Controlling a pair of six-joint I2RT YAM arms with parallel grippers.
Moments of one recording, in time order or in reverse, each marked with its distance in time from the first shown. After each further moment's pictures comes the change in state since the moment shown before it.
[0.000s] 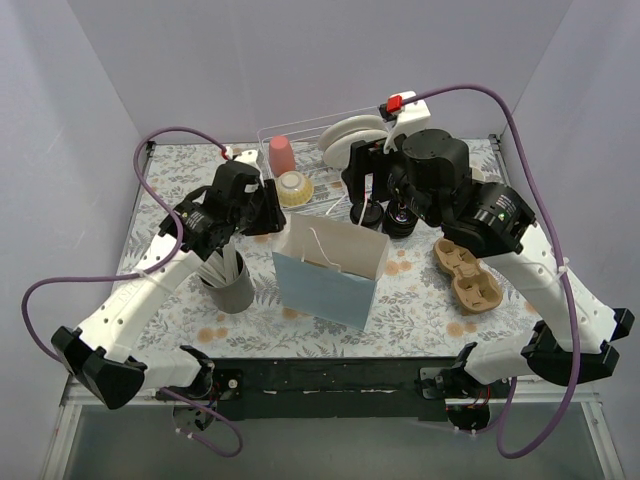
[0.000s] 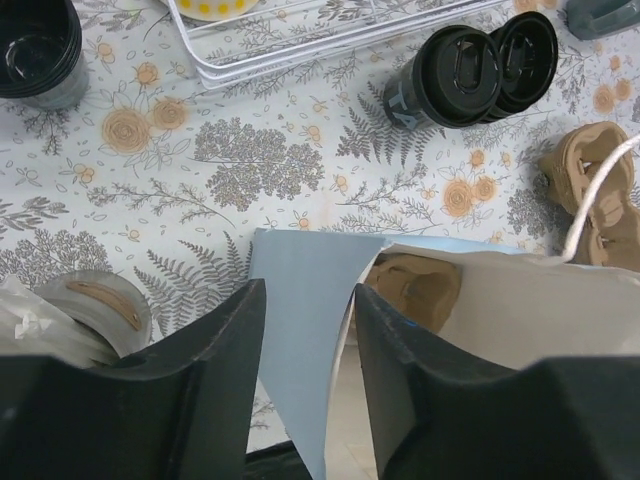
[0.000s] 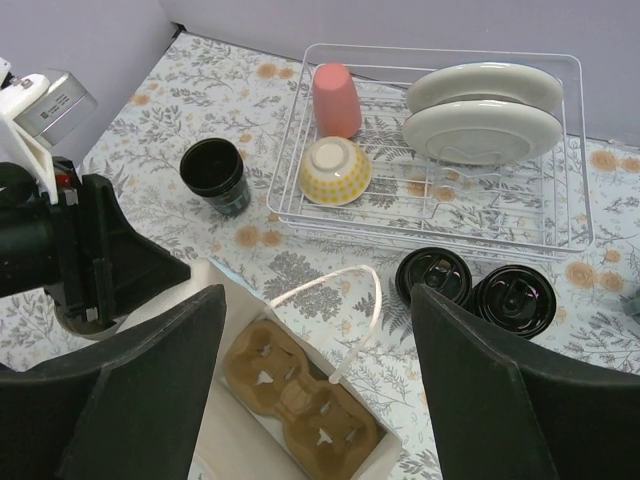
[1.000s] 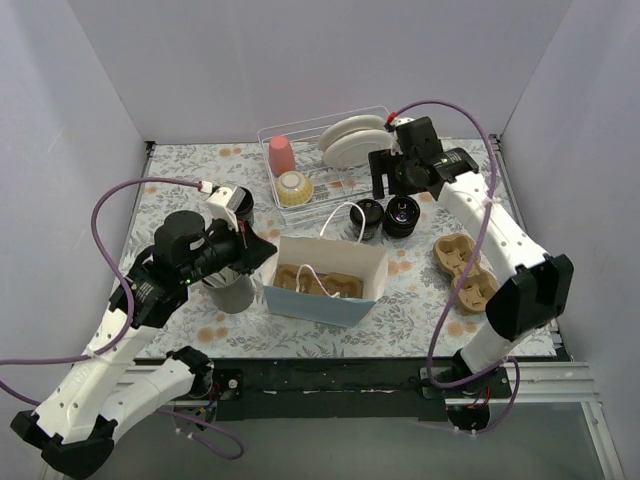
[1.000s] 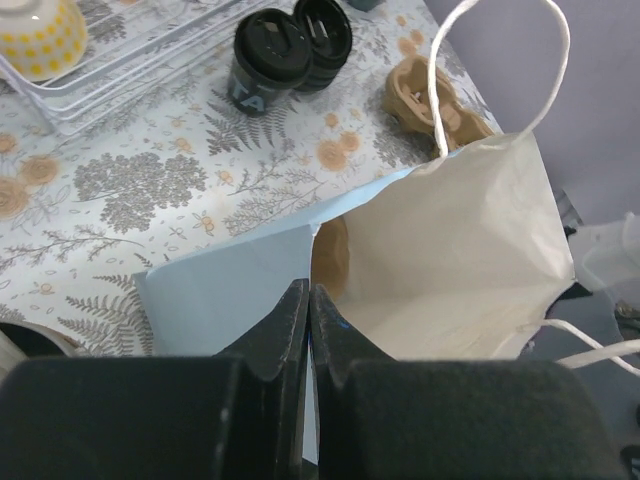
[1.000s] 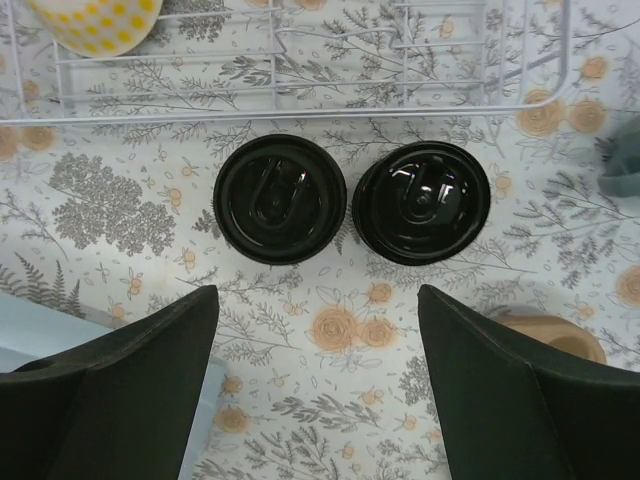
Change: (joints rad) left arm 0.033 -0.427 -0.309 0.204 0.355 0.159; right arm -0.492 0.223 -0.246 -0.006 -0.328 -0.082
